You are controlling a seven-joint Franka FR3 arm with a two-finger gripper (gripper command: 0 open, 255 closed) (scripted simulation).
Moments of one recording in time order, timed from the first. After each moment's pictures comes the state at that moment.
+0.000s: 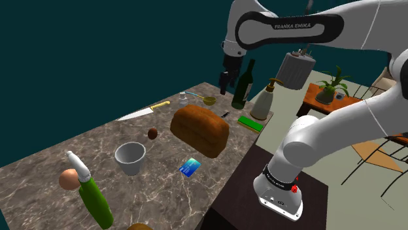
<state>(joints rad) -0.01 -0.61 -0.03 -2.42 -0.10 1.76 -0.07</state>
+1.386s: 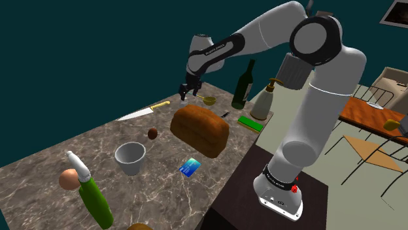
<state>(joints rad) -0.03 0.11 -0.07 -2.13 0.00 2.36 0.00</state>
